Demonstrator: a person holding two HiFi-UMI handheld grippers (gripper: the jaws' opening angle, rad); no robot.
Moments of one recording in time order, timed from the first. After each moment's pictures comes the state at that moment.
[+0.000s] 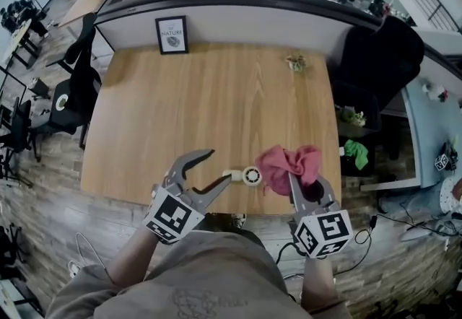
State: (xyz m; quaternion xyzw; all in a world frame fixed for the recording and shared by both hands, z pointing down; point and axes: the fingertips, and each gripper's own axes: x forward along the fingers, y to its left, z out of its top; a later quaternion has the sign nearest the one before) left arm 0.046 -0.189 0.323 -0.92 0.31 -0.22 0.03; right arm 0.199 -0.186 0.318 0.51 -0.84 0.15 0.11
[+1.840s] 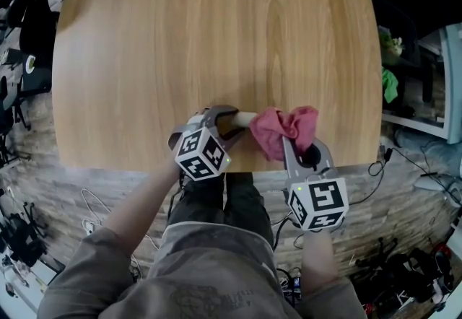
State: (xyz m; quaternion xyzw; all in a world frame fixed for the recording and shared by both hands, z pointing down) left arm 0.051 -0.188 0.646 -0.90 0.13 -0.40 -0.06; right arm 0.139 -0.186 0.526 0.49 -0.79 0.27 0.24
